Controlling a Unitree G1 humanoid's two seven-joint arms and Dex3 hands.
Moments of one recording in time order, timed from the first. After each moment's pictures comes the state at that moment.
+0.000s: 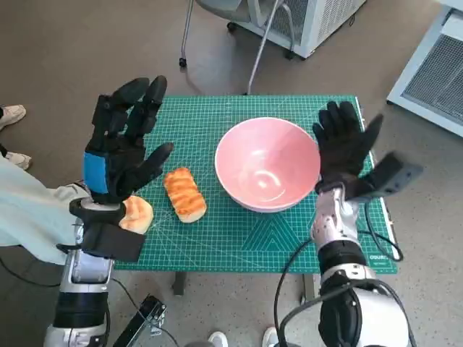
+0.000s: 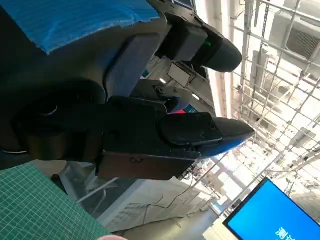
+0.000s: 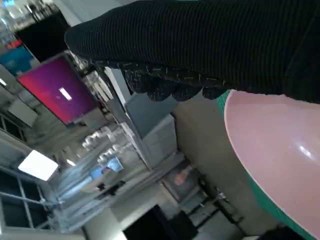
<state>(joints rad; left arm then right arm) -0.41 0.35 0.08 0.15 0.30 -0.45 0.15 -1.02 -0.01 -0.52 1.31 0.34 -0.45 0.09</state>
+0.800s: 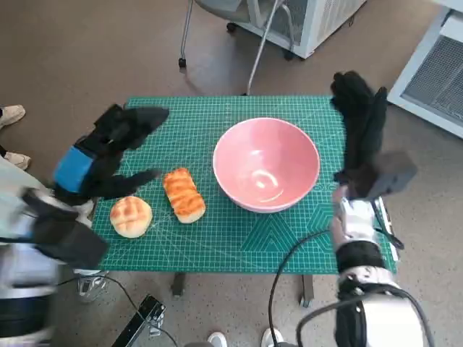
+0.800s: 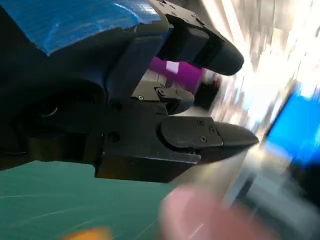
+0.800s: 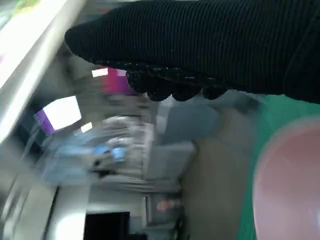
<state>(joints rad) -0.43 0.76 0.09 0.11 0.22 -0.39 -0.40 -0.92 -0.16 -0.23 1.15 -0.03 -0.92 -0.02</state>
